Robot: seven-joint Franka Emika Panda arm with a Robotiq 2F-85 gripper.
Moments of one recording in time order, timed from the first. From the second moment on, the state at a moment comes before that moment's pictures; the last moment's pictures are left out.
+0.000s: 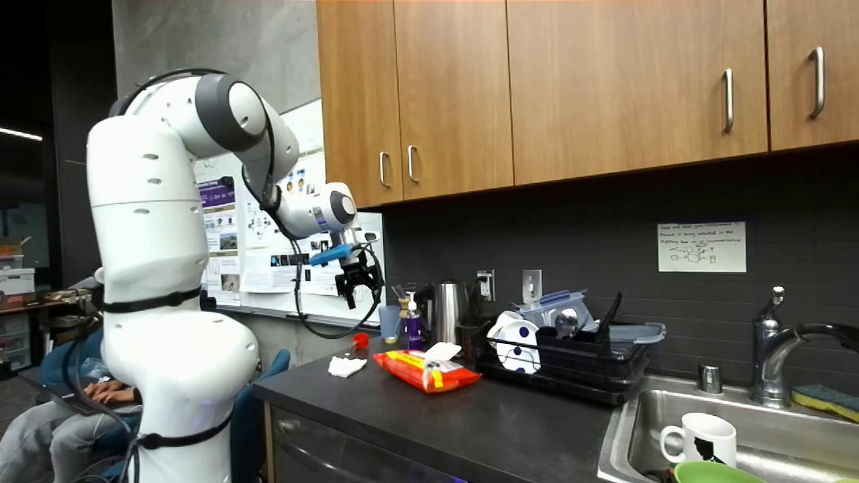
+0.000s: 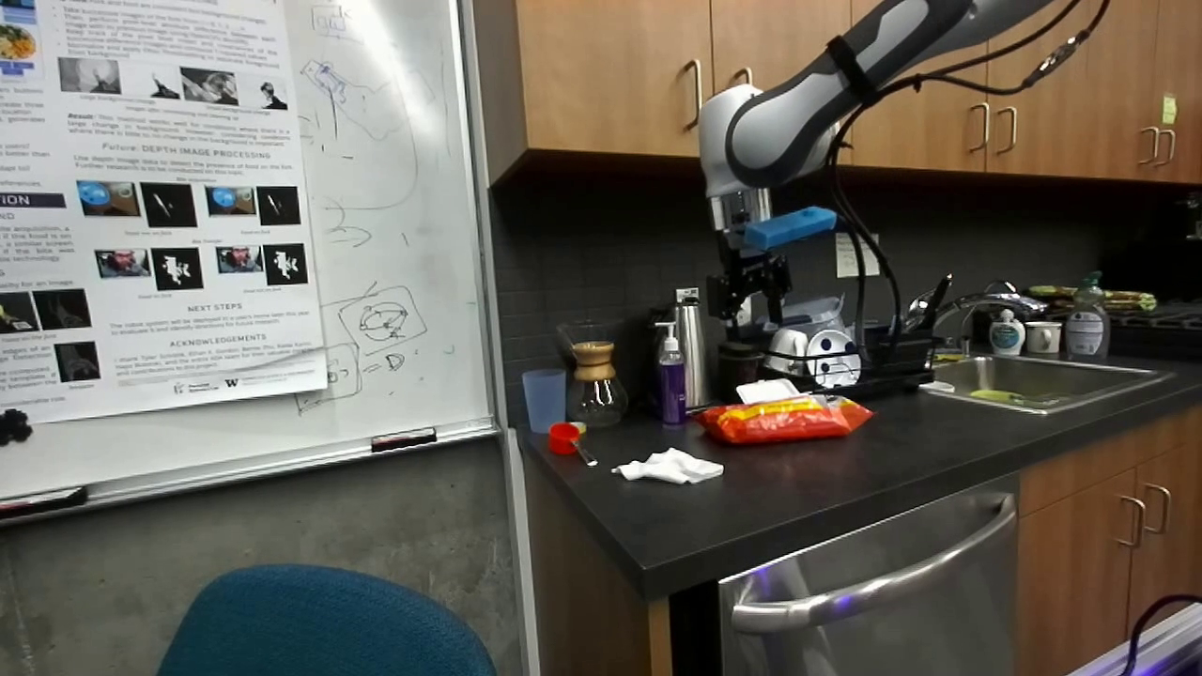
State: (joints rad) arm 0.09 -0.11 0.30 -2.14 -0.22 2.05 0.37
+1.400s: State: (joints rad) arm 0.11 0.04 0.20 -2.13 -0.22 2.06 0.38
